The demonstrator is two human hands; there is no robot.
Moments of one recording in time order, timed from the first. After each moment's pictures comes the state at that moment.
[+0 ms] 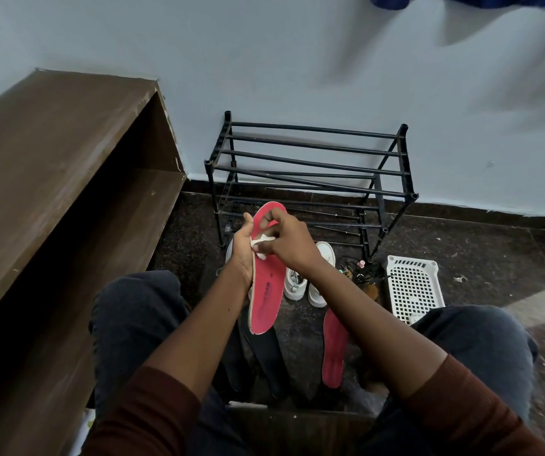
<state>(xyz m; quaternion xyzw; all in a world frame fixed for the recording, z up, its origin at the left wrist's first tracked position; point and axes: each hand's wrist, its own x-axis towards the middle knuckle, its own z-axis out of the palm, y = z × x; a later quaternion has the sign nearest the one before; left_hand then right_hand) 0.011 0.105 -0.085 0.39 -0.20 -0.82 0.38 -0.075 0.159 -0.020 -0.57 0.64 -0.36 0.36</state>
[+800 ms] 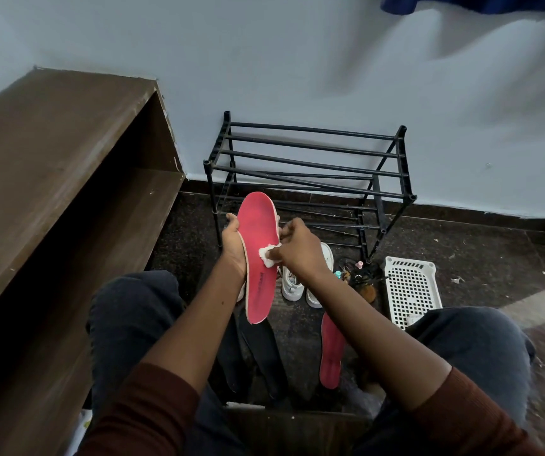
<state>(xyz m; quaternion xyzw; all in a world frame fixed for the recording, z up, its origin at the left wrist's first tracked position) 0.021 0.084 -0.098 0.44 -0.20 -0.77 0.41 -0.080 0.169 -0.027 -0.44 0.74 -0.34 0.38</state>
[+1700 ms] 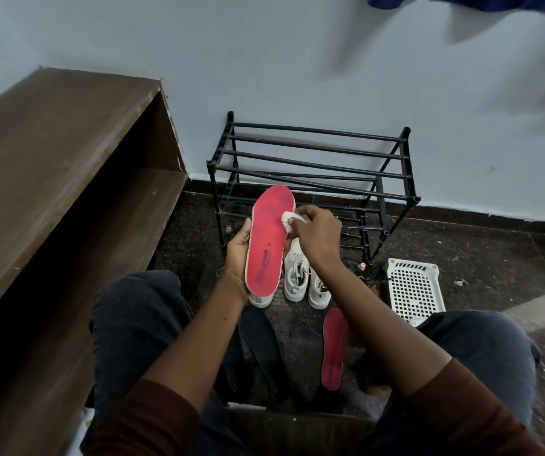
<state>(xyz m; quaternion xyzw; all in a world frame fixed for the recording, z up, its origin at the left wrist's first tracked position) 0.025 0.115 -0.096 0.27 -0.14 -0.89 0.36 -0.097 0.155 -0.016 -0.44 0.76 -0.41 0.23</state>
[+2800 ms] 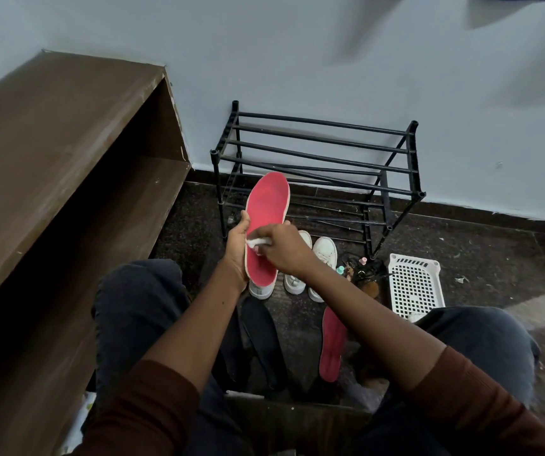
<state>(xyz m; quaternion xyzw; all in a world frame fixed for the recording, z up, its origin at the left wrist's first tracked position) 0.028 0.104 -0.103 0.35 -0.17 -0.84 0.38 -0.063 0.159 -0.035 -0.66 0.64 -0.22 0.31</state>
